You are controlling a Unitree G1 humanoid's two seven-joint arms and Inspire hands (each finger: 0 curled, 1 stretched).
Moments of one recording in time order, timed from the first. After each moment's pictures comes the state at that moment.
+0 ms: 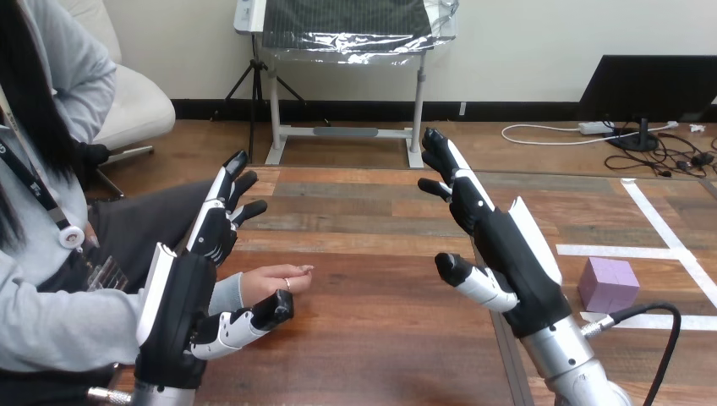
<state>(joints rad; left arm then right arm) -0.16 0.19 0.04 0.94 0.00 -1.38 -0.13 -0.36 -0.17 0.00 1.03 -0.08 -1.23 0.23</state>
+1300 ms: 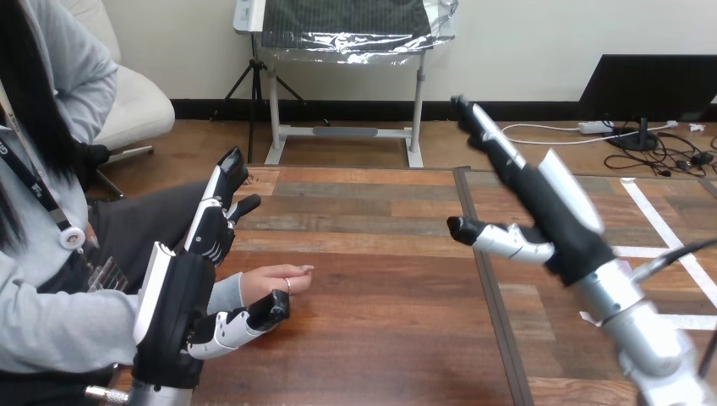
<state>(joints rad) -0.16 0.19 0.04 0.94 -0.07 -1.38 -0.21 -0.47 -0.35 0.00 0.98 -0.16 -1.07 0.20</state>
